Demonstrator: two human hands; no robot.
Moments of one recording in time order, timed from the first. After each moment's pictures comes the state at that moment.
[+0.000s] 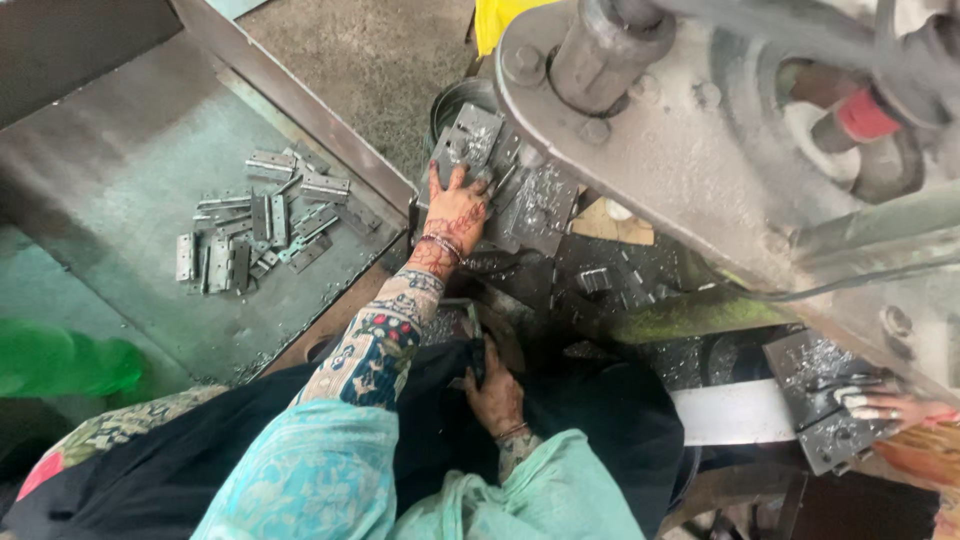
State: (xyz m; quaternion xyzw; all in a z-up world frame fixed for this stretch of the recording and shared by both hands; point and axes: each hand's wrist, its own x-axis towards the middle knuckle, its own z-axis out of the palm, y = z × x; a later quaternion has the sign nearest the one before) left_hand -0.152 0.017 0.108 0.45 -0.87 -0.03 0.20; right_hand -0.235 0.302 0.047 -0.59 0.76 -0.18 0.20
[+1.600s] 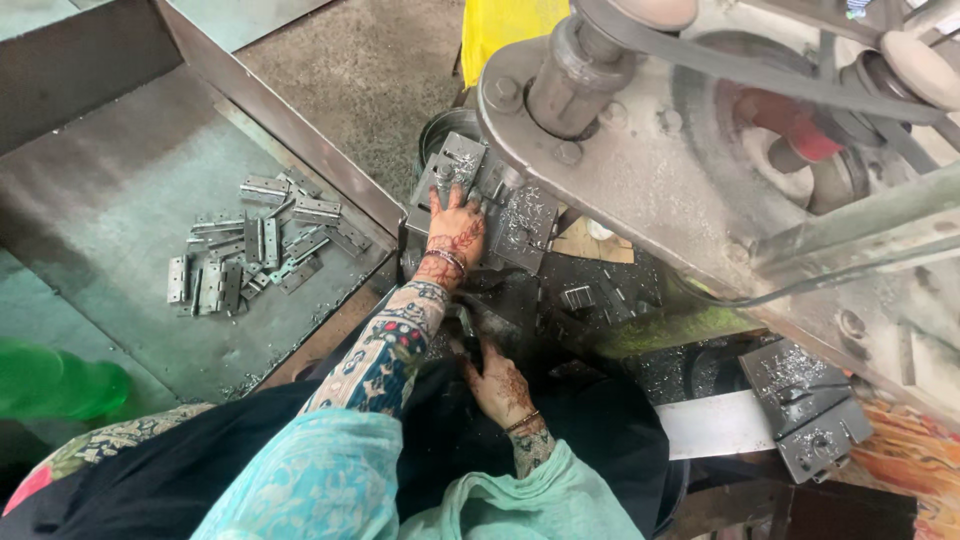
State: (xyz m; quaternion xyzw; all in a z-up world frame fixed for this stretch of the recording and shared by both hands) left_hand -0.178 0.017 0.132 0.48 -0.87 -0.06 0.13; right_hand -0.251 0.261 0.127 -0.57 0.77 -0.10 0.28
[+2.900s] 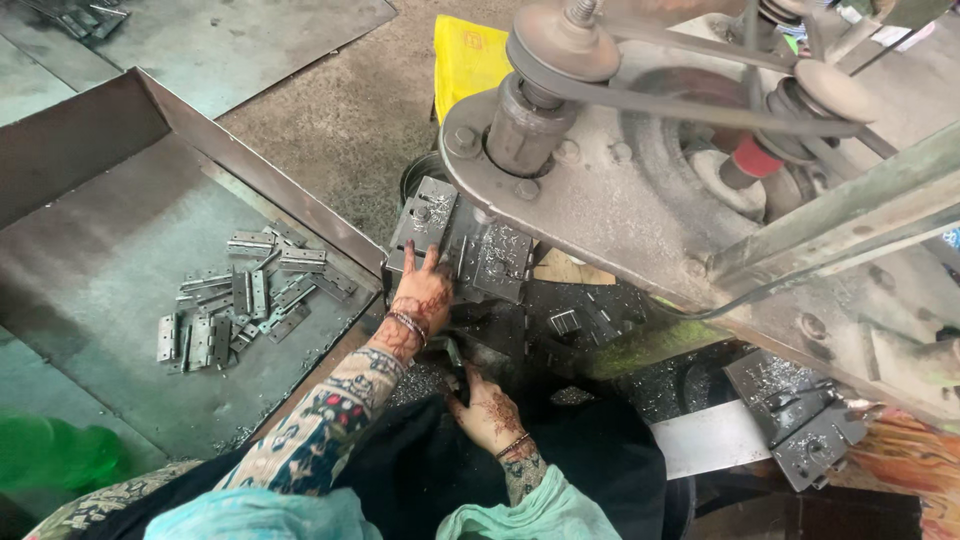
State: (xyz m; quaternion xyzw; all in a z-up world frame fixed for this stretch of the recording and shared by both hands) left_hand -0.144 0.049 0.134 0.38 -0.92 0.03 -0.01; right_hand -0.240 0.254 0.161 -0.57 0.77 -0.06 0.29
